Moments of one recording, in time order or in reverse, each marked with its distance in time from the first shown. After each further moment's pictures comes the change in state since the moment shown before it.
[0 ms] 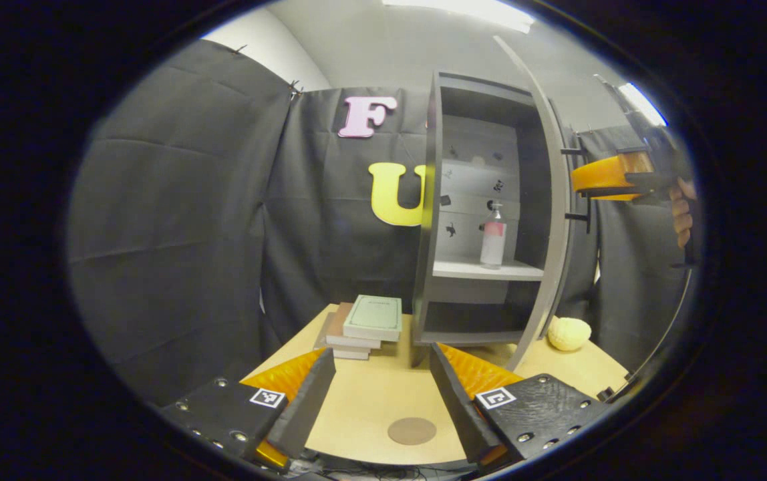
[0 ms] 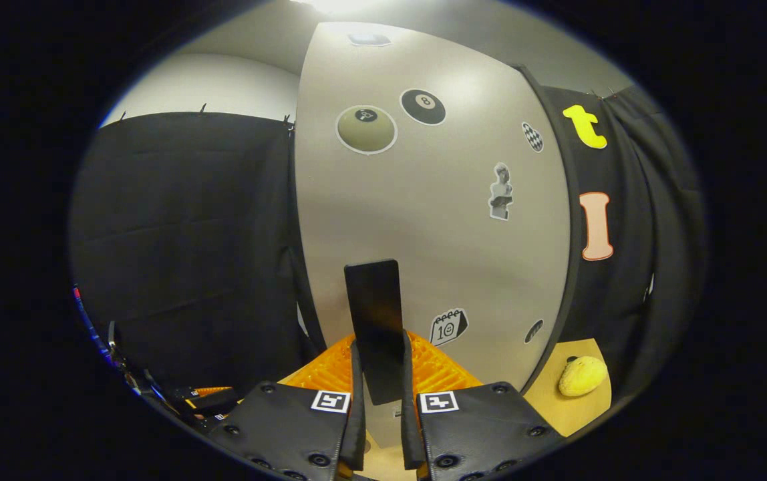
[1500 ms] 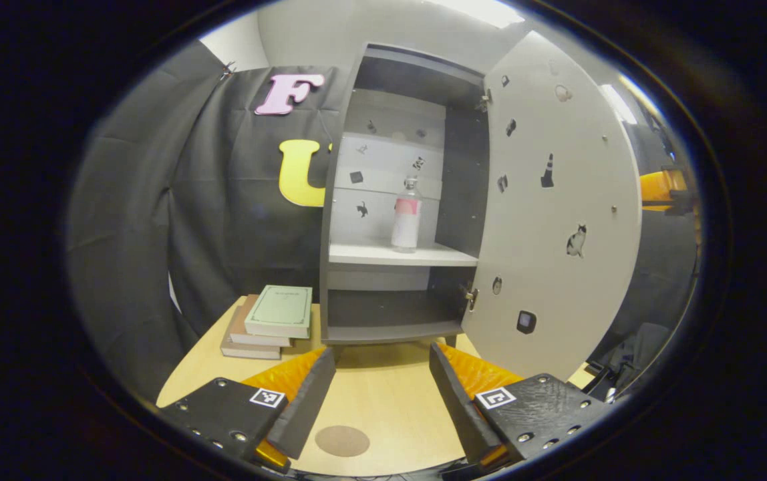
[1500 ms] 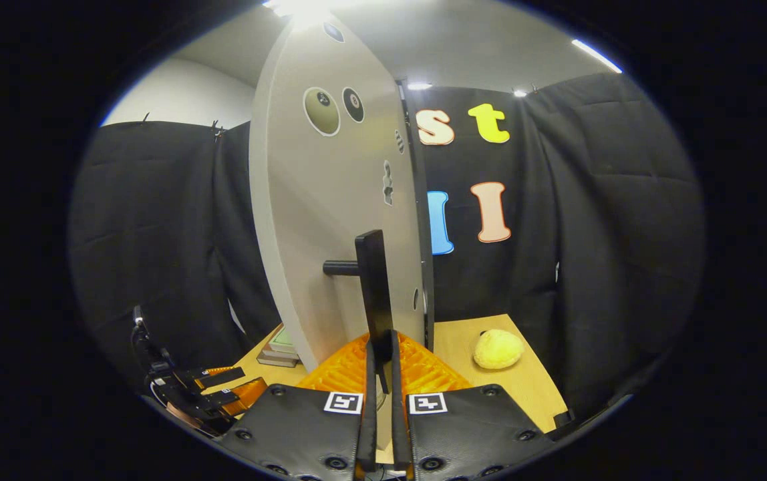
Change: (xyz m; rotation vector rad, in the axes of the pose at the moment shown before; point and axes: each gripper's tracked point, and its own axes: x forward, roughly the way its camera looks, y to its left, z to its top) left arm 0.069 -0.116 -0.019 0.030 0.086 -0.347; right arm -0.094 -0.094 -0.021 0.085 0.017 -0.325
